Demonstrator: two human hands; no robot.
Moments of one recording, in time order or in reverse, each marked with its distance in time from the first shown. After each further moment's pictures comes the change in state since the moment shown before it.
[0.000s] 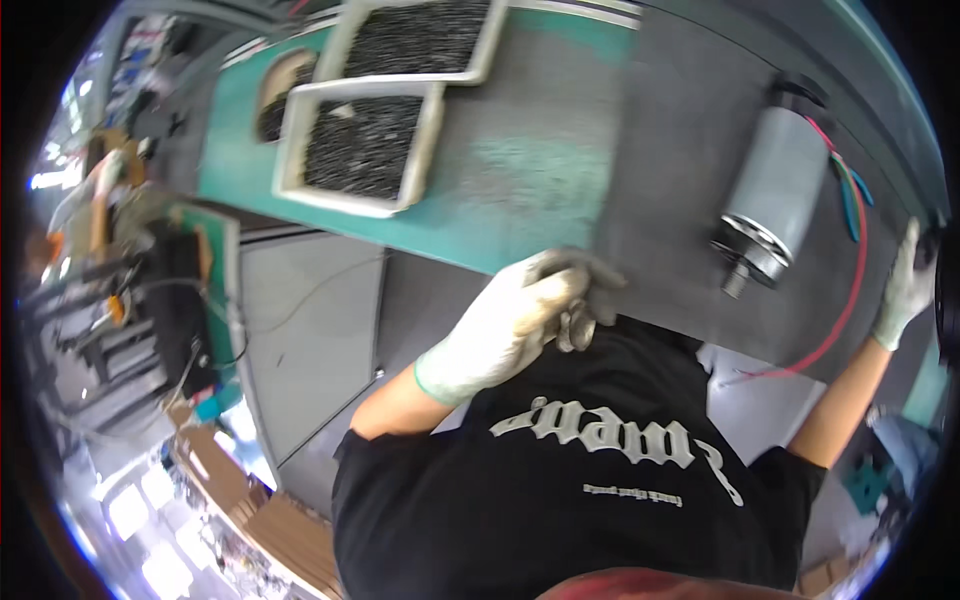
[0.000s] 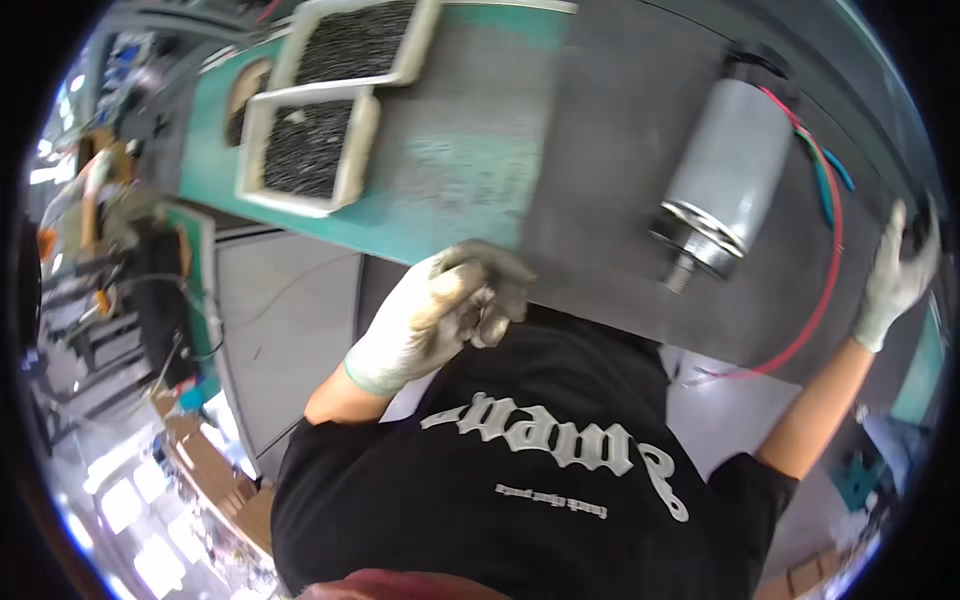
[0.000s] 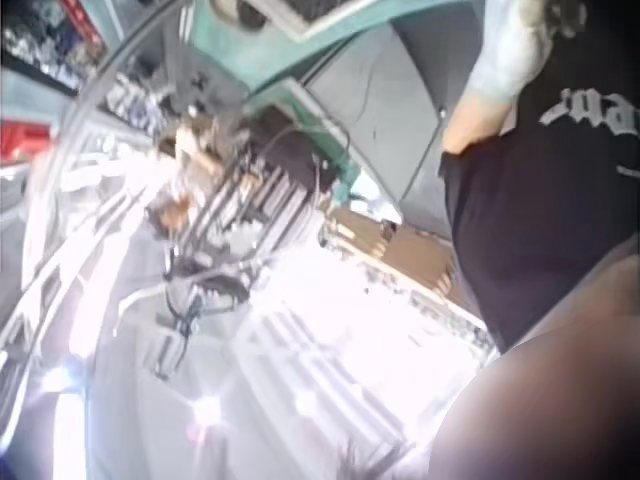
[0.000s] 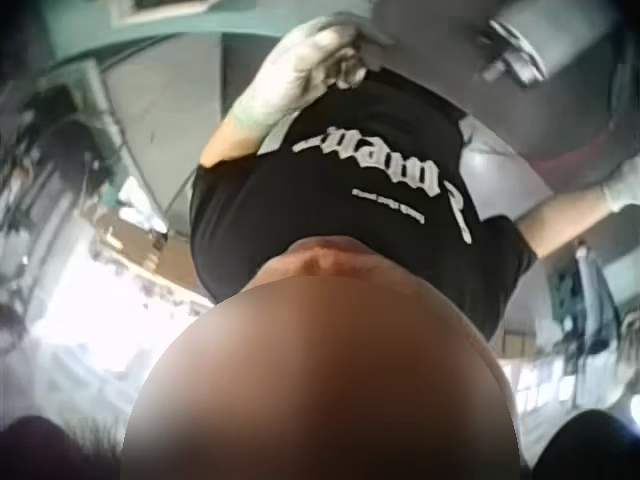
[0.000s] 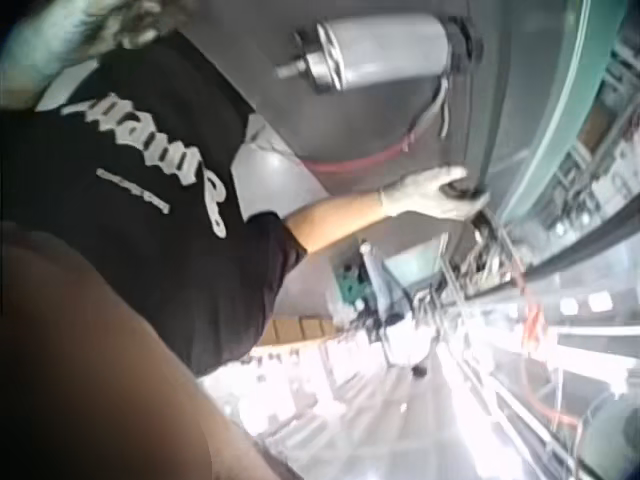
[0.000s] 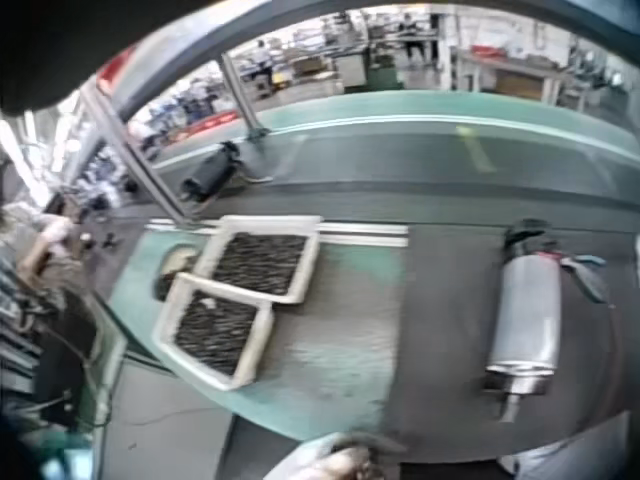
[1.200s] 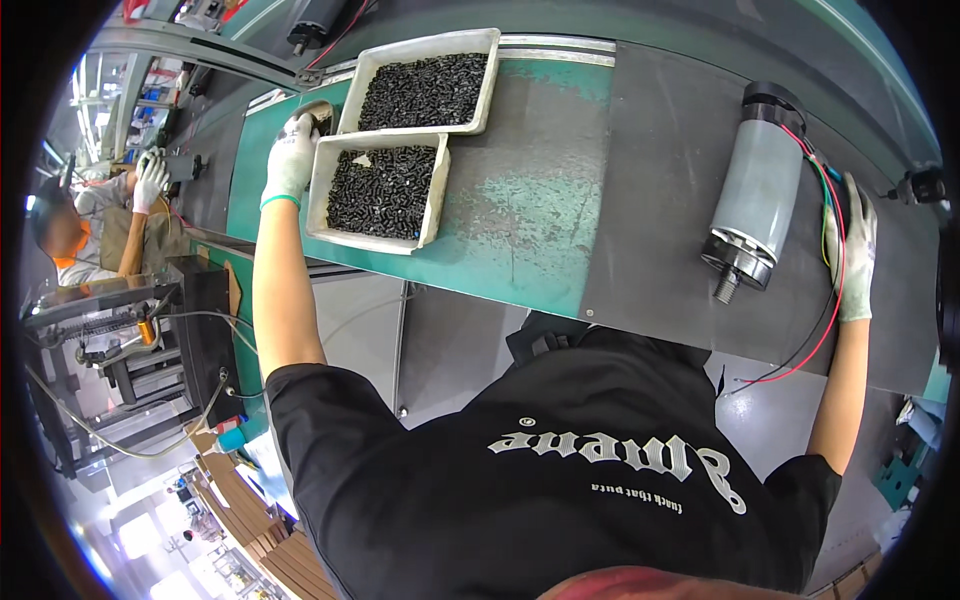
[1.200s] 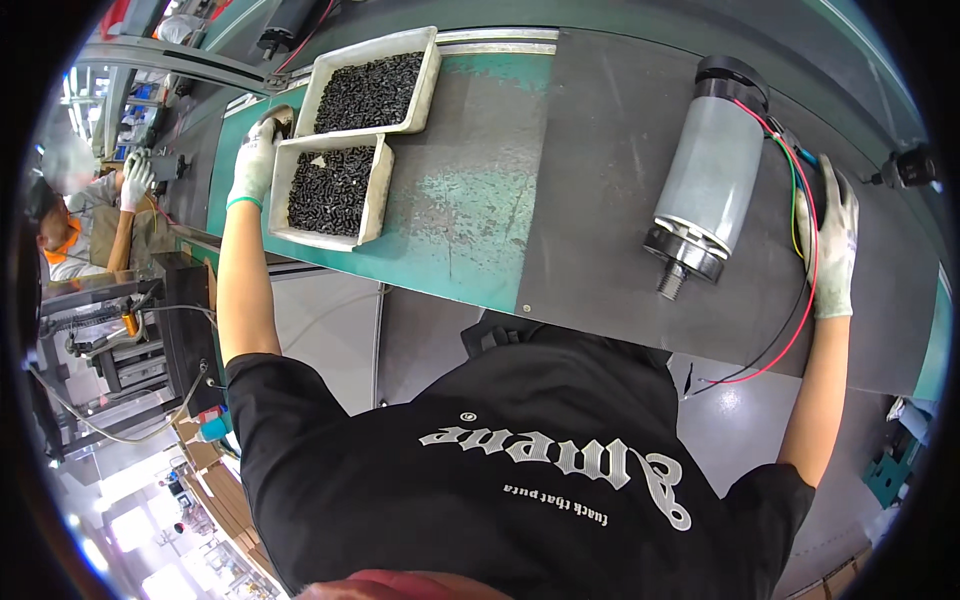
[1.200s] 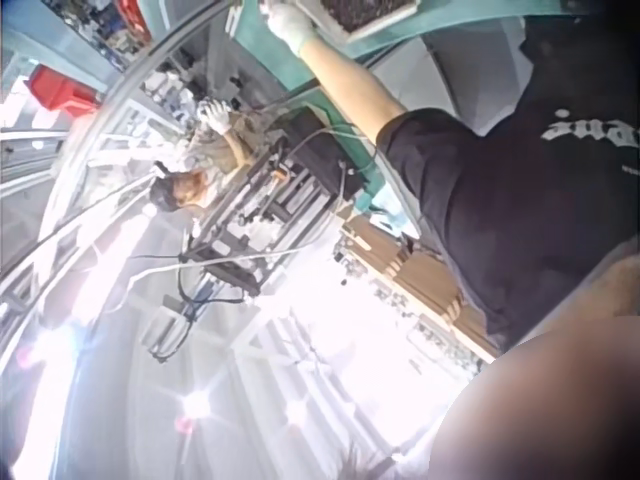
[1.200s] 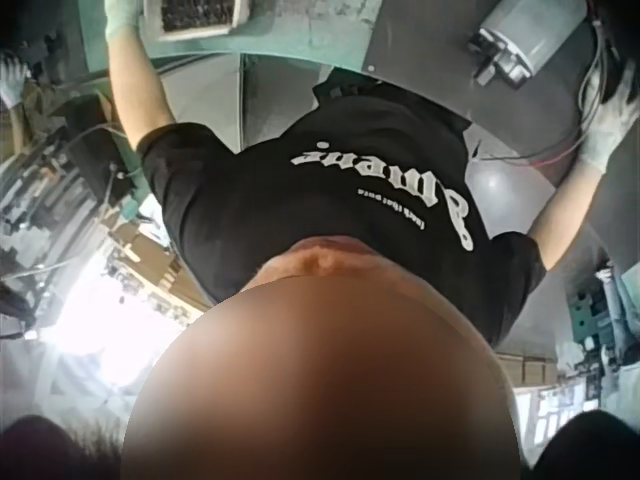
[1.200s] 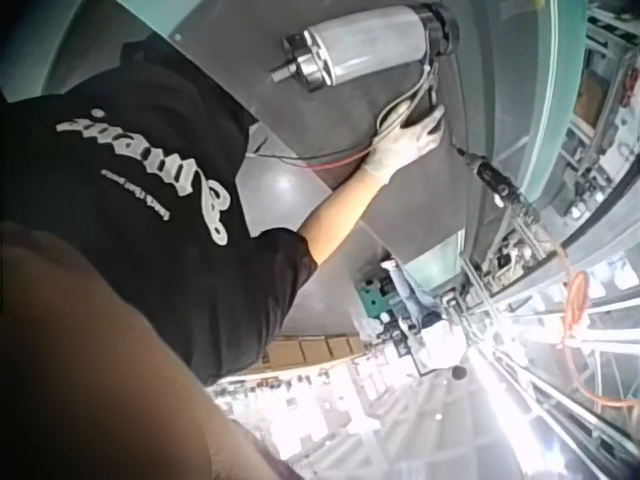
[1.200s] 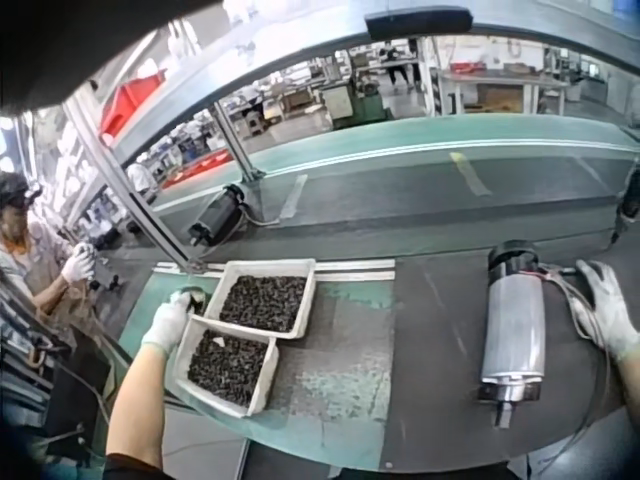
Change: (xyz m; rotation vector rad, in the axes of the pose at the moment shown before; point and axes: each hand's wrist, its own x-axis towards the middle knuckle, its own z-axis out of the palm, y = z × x) left_hand 0.069 0.226 -0.315 2.100 0.843 0.549; right_hand -0.045 -0.025 0.060 -0.231 -0.319 -0.073
